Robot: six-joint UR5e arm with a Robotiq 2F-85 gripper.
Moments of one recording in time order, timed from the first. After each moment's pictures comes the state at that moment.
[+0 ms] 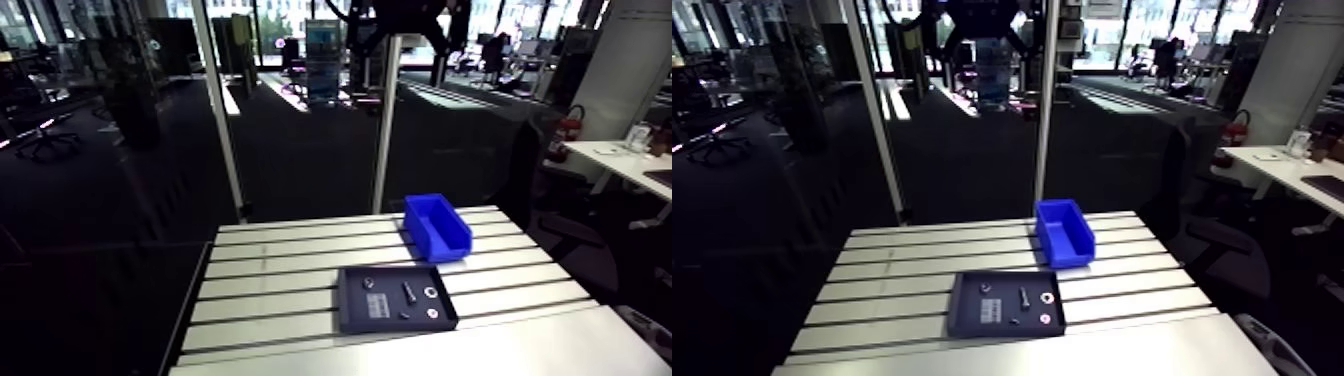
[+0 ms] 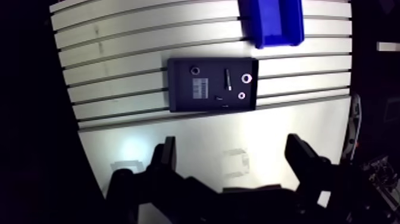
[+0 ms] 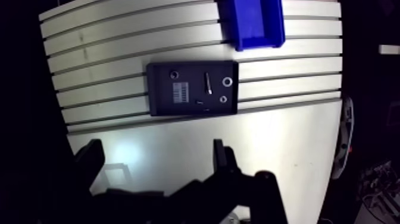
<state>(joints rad) -0.16 -1.48 1.35 -1.42 -1.60 -1.61</state>
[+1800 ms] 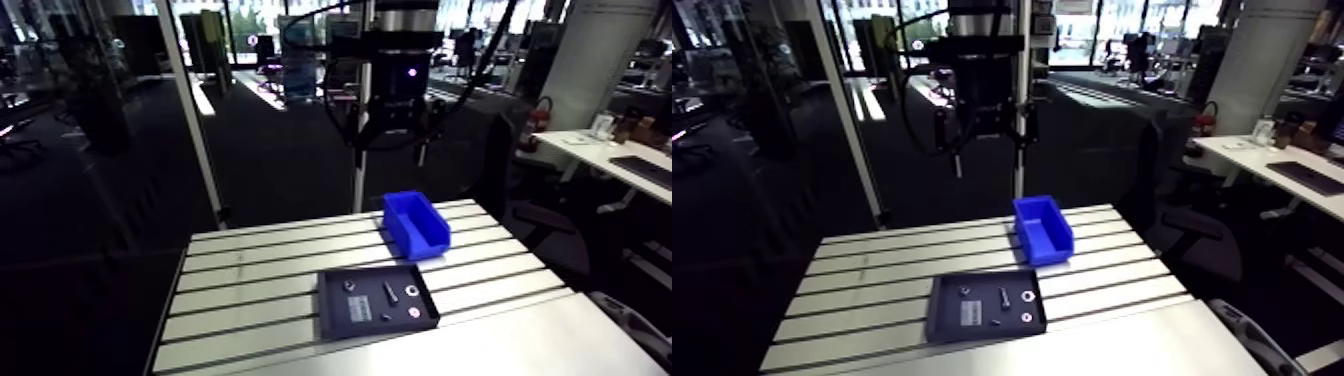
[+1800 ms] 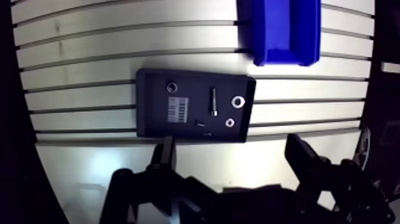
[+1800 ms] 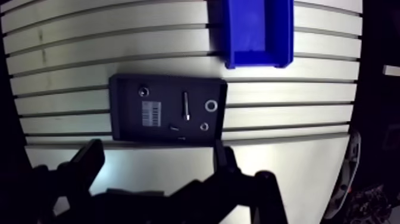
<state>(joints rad) -0.24 -1.47 1.67 -1.76 -1.60 -1.79</state>
